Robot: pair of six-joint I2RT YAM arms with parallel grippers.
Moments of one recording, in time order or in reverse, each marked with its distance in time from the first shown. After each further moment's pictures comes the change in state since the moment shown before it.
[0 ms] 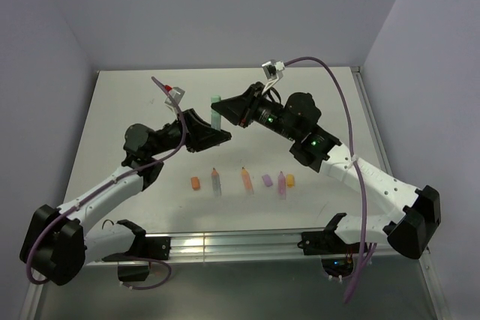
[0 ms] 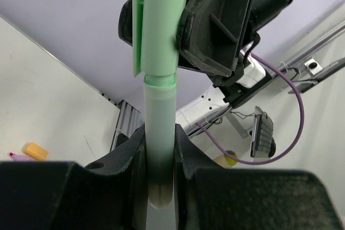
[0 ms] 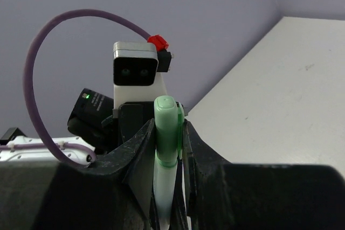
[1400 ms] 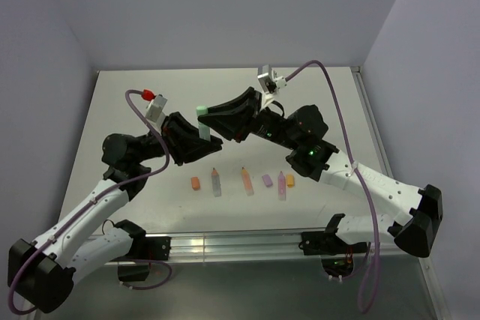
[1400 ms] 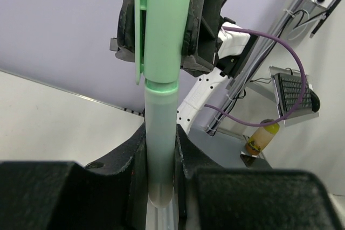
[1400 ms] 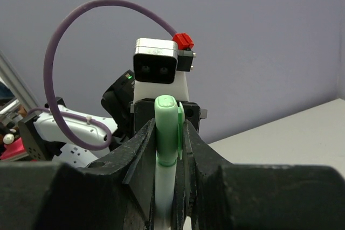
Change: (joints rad) left arm -0.011 -0.227 0.041 -0.130 0.075 0.288; right arm 0.142 -0.028 -0.016 0.268 -0.135 -0.206
